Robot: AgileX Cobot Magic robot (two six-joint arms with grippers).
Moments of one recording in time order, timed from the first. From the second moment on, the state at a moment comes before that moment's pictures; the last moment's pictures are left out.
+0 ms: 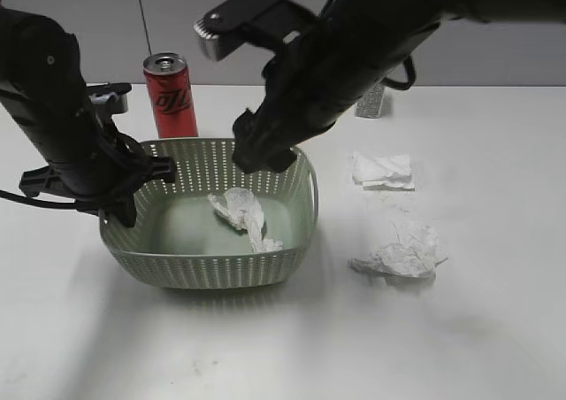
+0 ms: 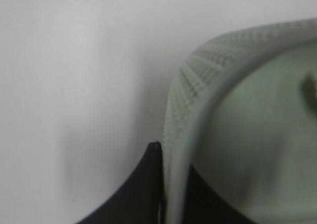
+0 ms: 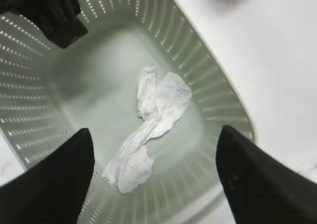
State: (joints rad) left arm -0.44 1.82 -1.09 -0.14 0.73 -0.31; right arm 0.74 1.81 -1.35 0.20 0.59 -0.35
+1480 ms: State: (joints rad) left arm -0.44 1.82 -1.09 -0.13 0.70 -0.31; right arm 0.53 1.65 -1.21 0.24 0.43 -0.29
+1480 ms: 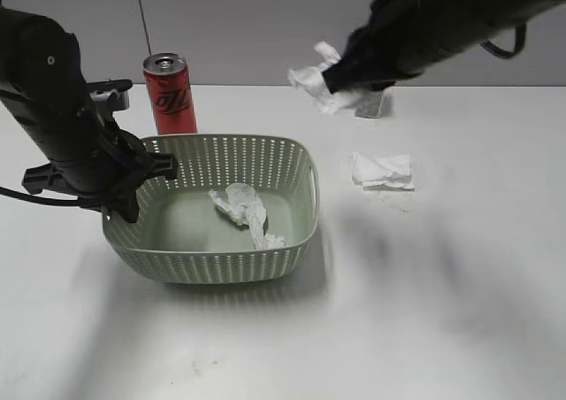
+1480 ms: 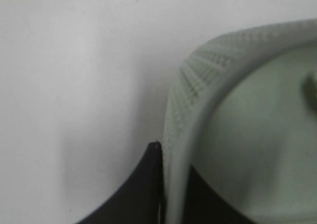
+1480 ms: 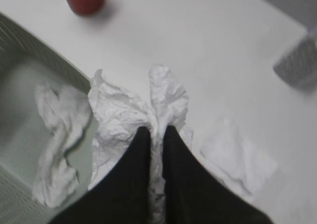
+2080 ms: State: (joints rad) left arm -0.44 1.82 -1.09 -0.13 0.70 -0.31; right arm 0.72 1.88 -1.28 0.23 0.43 -0.34
